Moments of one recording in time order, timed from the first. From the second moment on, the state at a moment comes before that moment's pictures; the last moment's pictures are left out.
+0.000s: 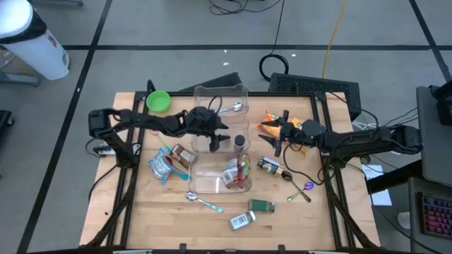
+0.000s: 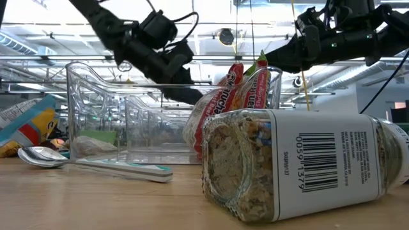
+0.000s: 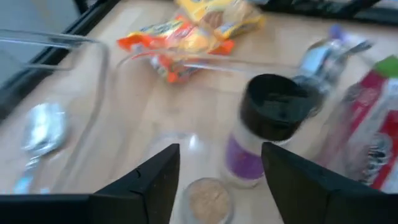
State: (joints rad) left arm 0.29 1.65 0.84 0.30 0.18 0.03; right arm -0.20 1.01 0.30 0.68 0.06 -0.11
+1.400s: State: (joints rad) left arm 0.31 1.78 1.07 -0.18 -0.04 0.31; right arm -0.20 1.01 0.29 0.67 0.05 -0.11
